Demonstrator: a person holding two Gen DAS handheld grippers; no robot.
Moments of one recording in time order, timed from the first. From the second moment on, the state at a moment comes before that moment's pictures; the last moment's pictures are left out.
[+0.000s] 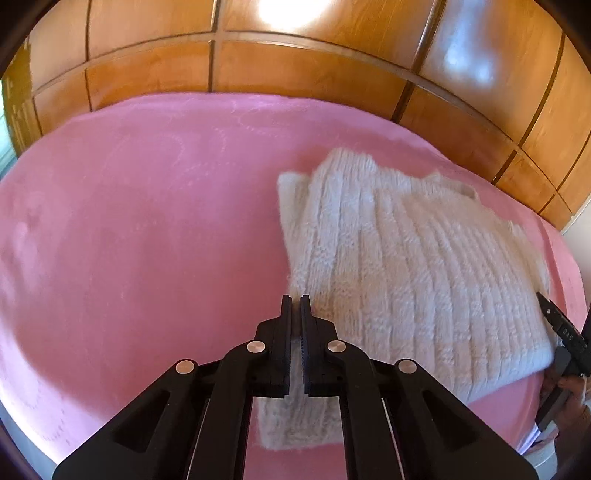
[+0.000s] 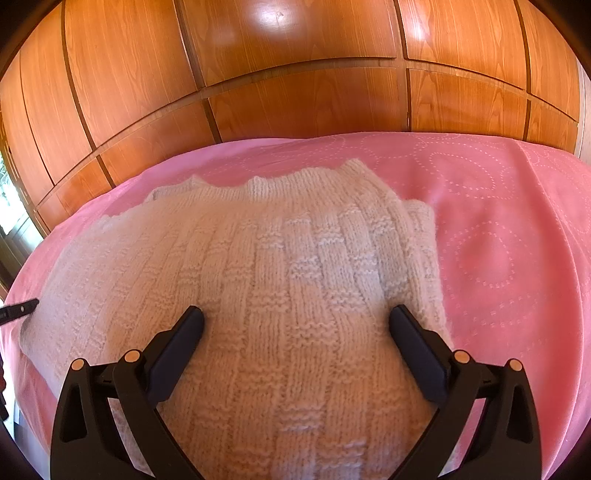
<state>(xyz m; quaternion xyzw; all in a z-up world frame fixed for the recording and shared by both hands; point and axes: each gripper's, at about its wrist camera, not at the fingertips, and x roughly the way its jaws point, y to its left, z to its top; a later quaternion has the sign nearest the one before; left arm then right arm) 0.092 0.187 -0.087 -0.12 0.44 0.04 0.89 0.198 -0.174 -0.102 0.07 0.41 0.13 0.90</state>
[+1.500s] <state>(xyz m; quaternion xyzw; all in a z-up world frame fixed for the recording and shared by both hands) 0.110 0.107 -0.032 -0.03 0.36 0.07 0.93 0.201 -0.171 -0.100 0.06 0.41 0.14 0.90</state>
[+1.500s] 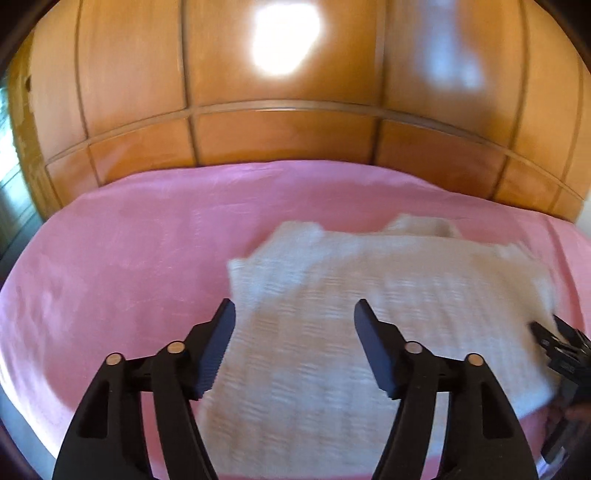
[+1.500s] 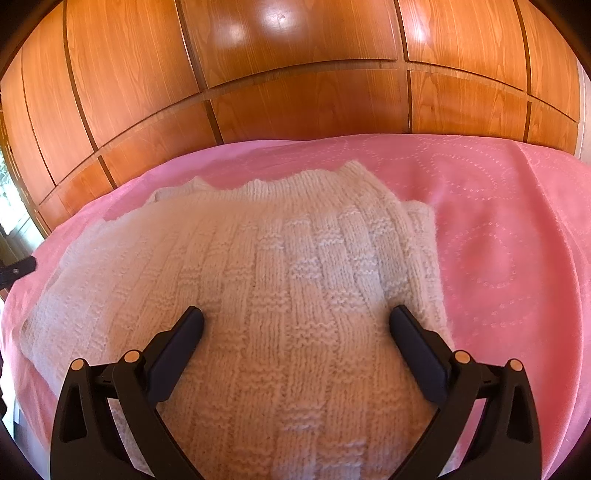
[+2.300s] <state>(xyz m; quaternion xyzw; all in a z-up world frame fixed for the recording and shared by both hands) 0.099 0.038 -0.056 0.00 0.40 -0.01 0.92 0.198 -0.228 -0.064 0.12 0.43 0.09 0.89</state>
